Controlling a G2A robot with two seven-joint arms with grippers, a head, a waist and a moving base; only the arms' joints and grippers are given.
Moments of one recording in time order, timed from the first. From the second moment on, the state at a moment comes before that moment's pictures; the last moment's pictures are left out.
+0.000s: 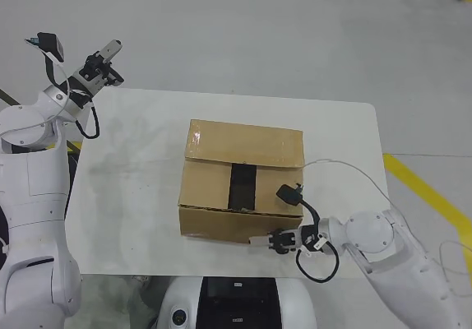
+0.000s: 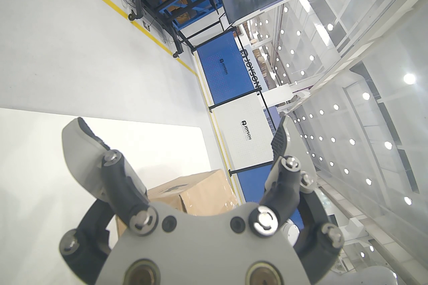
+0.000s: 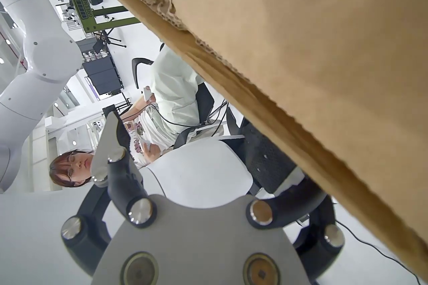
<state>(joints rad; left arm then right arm) 0.87 -1.09 -1.71 -1.22 -0.03 -0.23 -0.88 -1.36 -1.03 1.10 -1.93 -0.08 0.25 1.17</state>
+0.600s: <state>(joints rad) 0.87 -1.09 -1.71 -1.22 -0.03 -0.23 -0.88 -1.42 -1.00 1.17 -2.05 -0.02 0.20 1.16</state>
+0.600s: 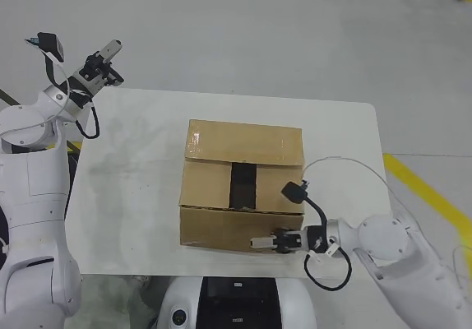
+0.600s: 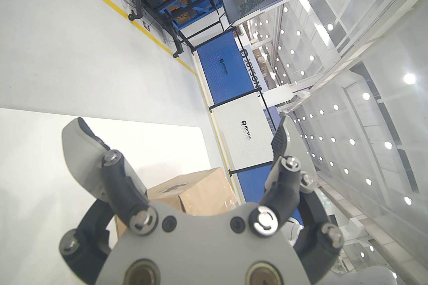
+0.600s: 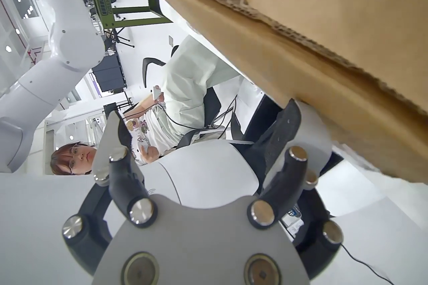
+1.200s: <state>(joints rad) 0.87 -1.09 -1.71 -1.22 -0.03 -0.23 -0.88 -1.59 -0.98 1.51 -2.11 0.17 0.14 0.93</state>
